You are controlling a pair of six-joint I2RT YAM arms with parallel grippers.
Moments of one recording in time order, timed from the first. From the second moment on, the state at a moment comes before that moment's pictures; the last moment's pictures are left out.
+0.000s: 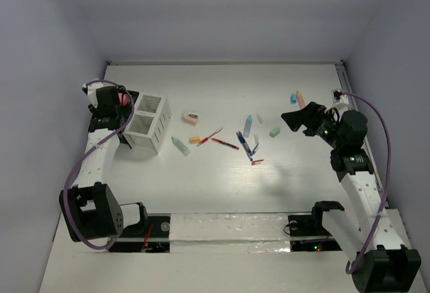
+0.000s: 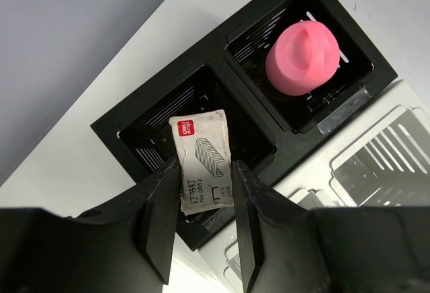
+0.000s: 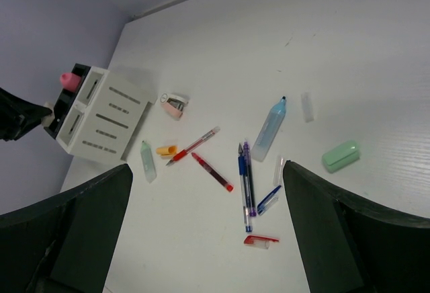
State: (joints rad) left arm 0.13 1.24 0.95 -0.36 -0.40 -0.39; right arm 0.01 0.79 0.67 -0.06 -0.51 0.56
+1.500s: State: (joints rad) left arm -0.57 1.82 1.12 -0.14 -0.58 -0.72; right arm 0.01 0.81 0.67 -0.06 -0.54 0.56
